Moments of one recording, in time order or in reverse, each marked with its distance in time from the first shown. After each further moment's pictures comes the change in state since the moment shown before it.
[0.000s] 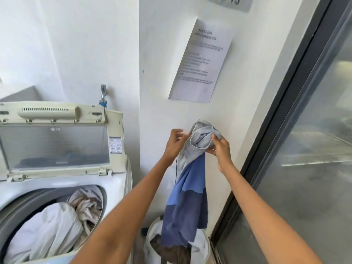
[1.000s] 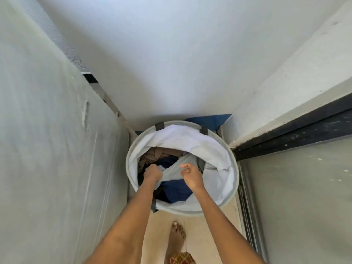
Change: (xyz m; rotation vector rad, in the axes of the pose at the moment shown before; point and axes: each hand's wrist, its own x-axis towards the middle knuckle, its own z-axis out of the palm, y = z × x) left_hand -0.065 -0.696 -0.006 0.842 -0.260 -1.233; right_hand -0.084 0.674 -0.066 -0.739 -0.465 0.922
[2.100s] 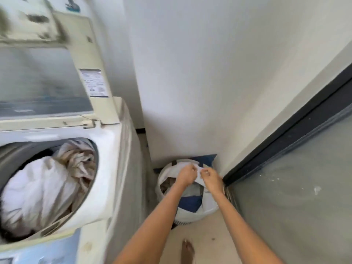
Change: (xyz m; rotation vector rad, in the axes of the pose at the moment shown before) left_hand -0.352 0.062 -0.161 -0.154 0.066 0.550; right_hand -0.283 -0.186 -0.101 0.029 0.375 -0.134
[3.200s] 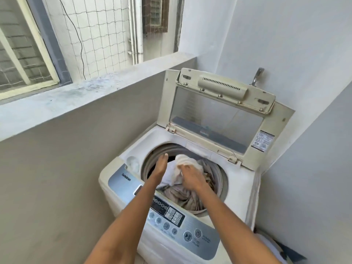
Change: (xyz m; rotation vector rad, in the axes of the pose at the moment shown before) left_hand -0.269 -0.258 -0.350 -0.925 0.838 -0.052; right_hand -0.231 -0.314 0.280 -0.974 -0.387 -1.209
